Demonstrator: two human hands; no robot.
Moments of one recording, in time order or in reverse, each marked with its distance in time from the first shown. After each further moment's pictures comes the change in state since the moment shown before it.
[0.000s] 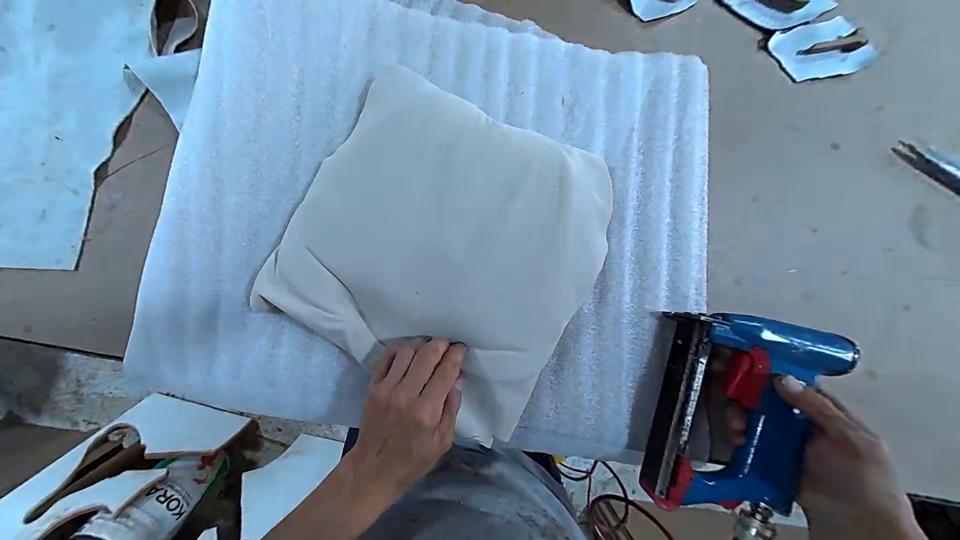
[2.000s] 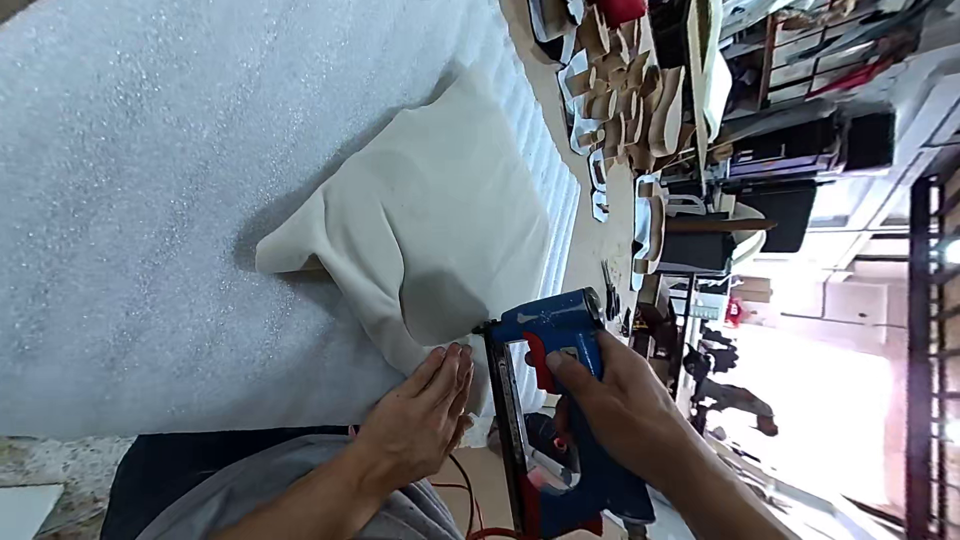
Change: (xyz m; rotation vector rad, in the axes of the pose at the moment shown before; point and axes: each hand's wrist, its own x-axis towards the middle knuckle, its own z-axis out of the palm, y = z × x) left_hand -0.045 -0.012 0.032 -0.239 0.115 0.267; right_hand -0.130 -0.140 0.314 -1.143 0.069 0.165
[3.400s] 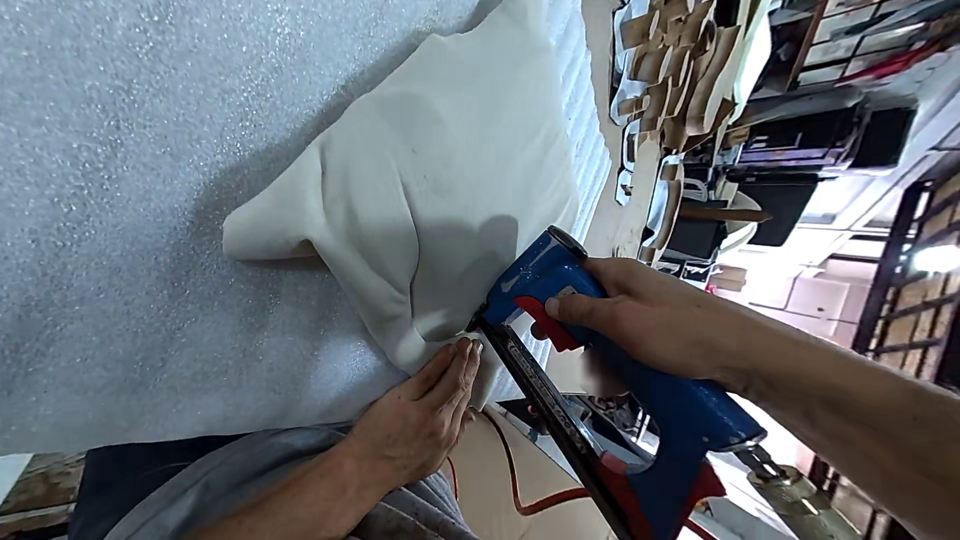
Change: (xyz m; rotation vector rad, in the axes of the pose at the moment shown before) left_hand -0.002 0.001 0.005 -0.037 0.026 -0.023; right_hand 0.063 -0.093 -0.013 -0.342 -0.370 0.214
